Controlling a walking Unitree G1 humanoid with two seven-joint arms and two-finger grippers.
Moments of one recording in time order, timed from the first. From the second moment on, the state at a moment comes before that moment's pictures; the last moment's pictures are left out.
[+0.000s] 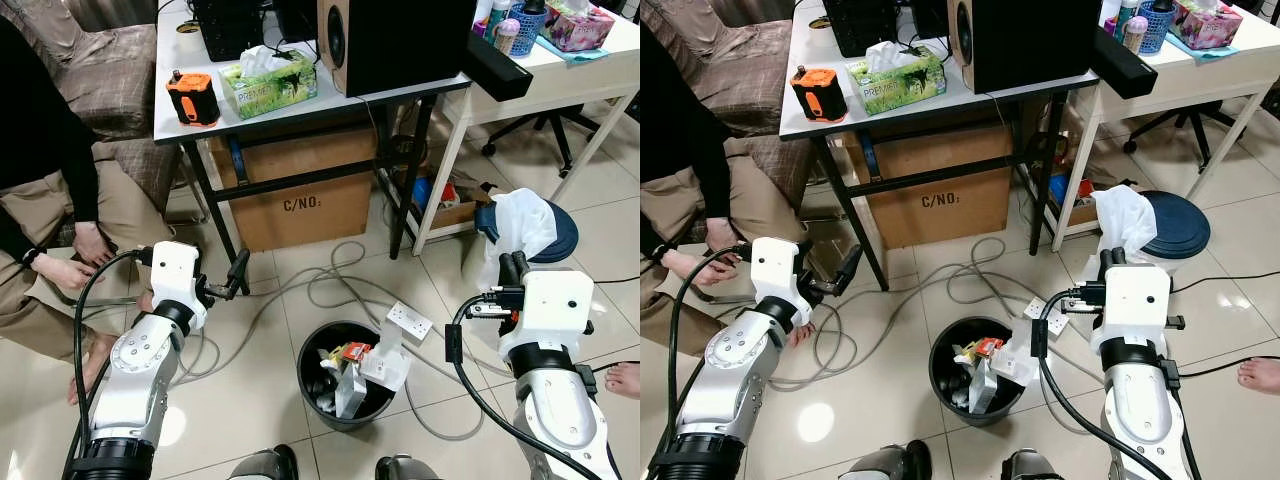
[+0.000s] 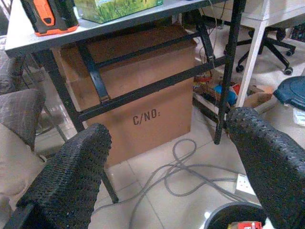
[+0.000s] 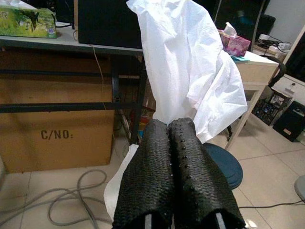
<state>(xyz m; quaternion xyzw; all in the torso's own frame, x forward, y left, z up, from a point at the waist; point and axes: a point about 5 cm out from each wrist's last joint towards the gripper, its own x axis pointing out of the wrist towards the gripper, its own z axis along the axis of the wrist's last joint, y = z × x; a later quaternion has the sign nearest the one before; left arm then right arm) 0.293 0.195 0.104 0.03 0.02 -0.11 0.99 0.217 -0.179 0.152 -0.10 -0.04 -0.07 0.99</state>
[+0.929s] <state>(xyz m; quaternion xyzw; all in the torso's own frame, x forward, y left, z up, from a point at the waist) 0.253 0.211 0.100 0.05 0.07 -0.13 0.99 0.181 -0.167 0.131 -0.09 0.03 -0.05 0.99</state>
